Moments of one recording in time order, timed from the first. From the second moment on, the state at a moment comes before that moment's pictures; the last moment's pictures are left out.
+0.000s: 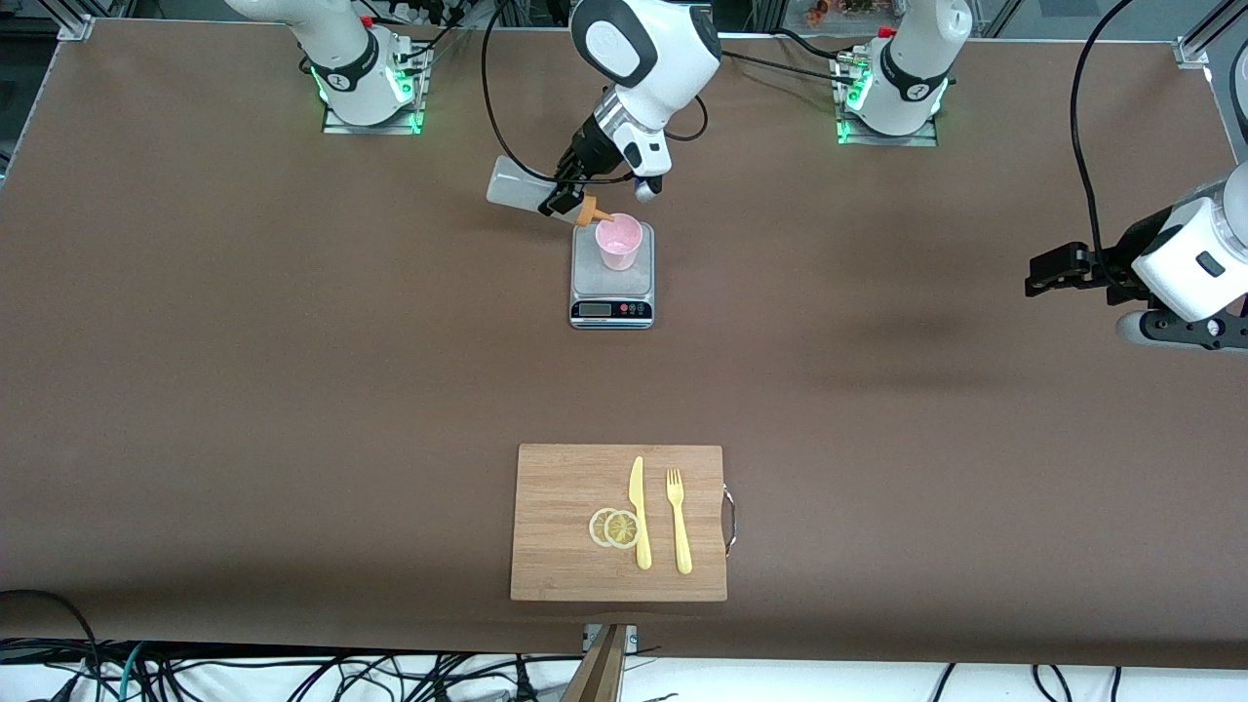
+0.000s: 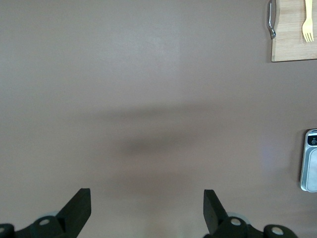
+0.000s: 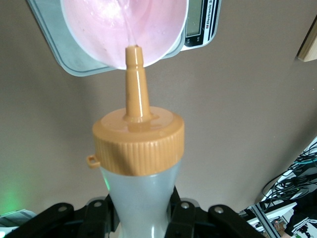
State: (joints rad) left arm -0.04 0.21 0.02 -1.41 -0.04 1.48 0.04; right arm 1.29 0.45 -0.21 -1.73 -0.44 1.64 -0.17
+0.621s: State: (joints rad) left arm -0.04 0.22 0.02 -1.41 -0.04 1.48 0.04; right arm 1.29 0.45 -0.21 -1.73 -0.44 1.64 -0.17
